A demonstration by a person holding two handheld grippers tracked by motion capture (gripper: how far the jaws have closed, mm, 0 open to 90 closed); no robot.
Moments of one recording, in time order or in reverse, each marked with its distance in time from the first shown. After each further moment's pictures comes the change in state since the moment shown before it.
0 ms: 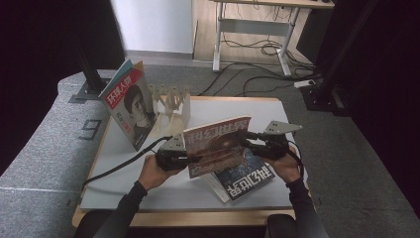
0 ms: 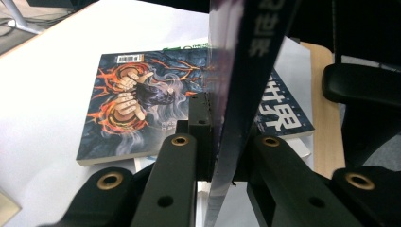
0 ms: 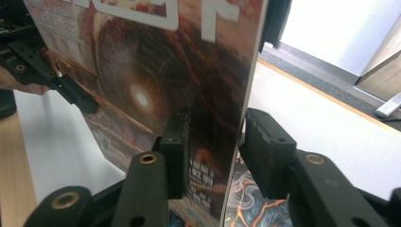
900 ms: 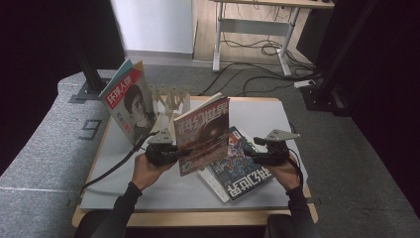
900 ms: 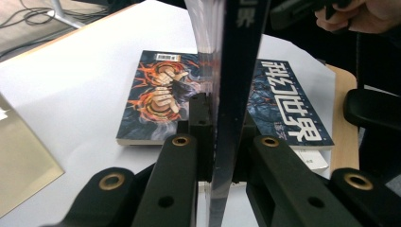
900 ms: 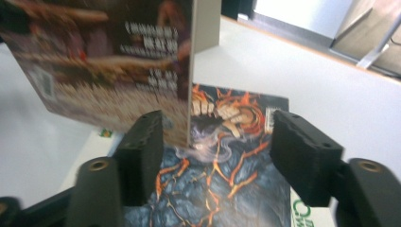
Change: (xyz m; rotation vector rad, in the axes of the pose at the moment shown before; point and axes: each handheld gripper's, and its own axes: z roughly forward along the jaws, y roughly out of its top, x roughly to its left) left arm 0.013 -0.005 -0.025 -0.038 0.107 -0.120; right arm -0.014 -0.047 0.012 0.088 -0.108 0.091
